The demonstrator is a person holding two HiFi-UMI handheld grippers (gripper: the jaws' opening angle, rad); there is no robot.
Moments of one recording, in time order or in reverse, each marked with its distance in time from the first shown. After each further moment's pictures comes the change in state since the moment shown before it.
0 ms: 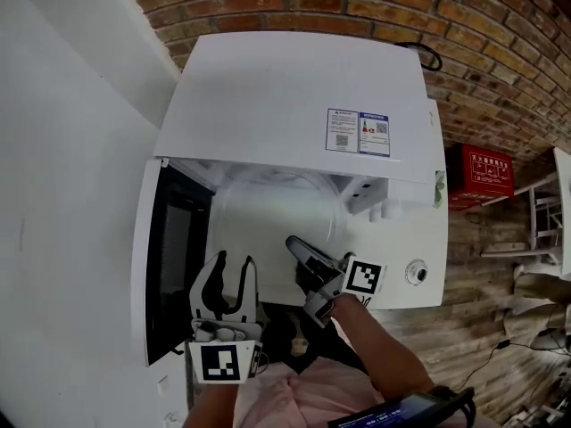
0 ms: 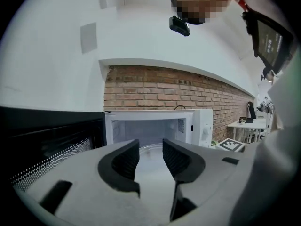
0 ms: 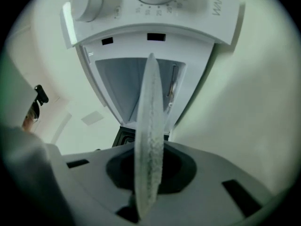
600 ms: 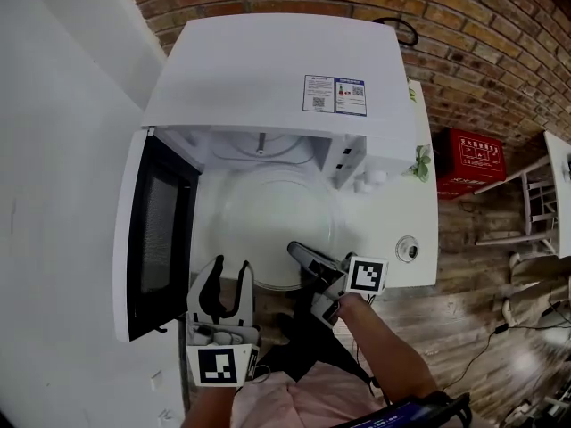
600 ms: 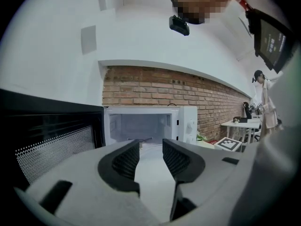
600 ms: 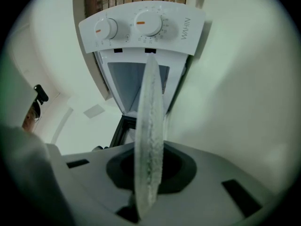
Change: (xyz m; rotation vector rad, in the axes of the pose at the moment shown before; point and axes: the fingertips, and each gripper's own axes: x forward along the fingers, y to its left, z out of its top) left arm -0.049 -0.037 -0.021 -0.010 0.012 -0.029; right arm -0.062 -0.013 -0.042 -0.017 0.072 -0.019
